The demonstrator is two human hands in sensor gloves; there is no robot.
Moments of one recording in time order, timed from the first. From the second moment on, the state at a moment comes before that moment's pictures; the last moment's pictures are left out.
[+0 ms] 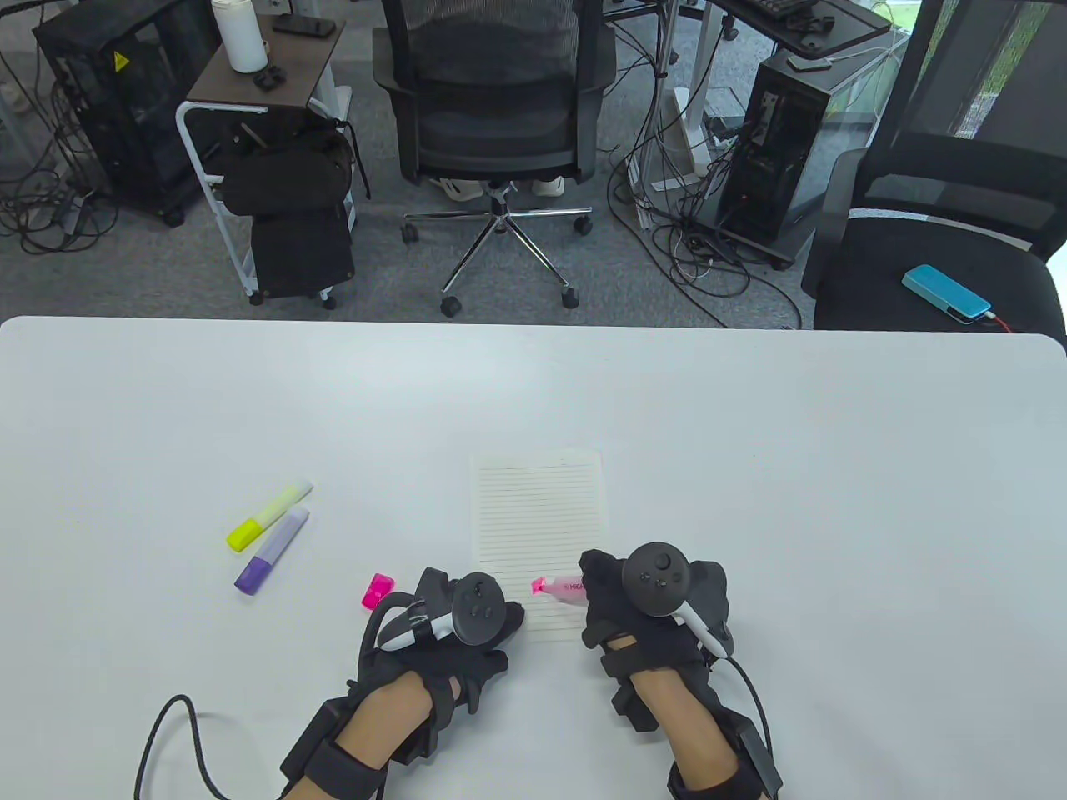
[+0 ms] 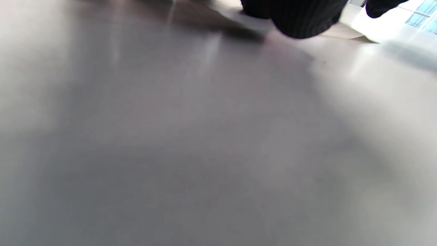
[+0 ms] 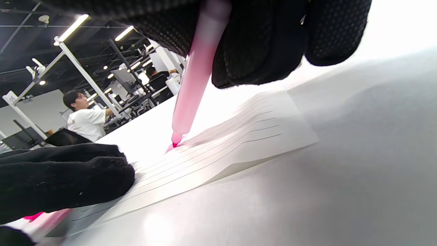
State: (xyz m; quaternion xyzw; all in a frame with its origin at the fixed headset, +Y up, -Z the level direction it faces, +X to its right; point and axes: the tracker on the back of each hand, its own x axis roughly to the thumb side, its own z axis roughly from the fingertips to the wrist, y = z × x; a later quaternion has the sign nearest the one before) left_hand -0.116 -0.779 -0.292 -0.25 -0.20 0.07 0.95; right_hand 0.121 -0.757 -0.310 0.06 0.06 0.96 0.27
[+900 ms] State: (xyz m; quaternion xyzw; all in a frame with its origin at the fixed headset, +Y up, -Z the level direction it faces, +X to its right) left_hand -0.116 -0.779 -0.292 -0.25 -0.20 0.07 0.95; right_hand 0.123 -0.757 -0.311 0.05 0.05 0.96 0.26
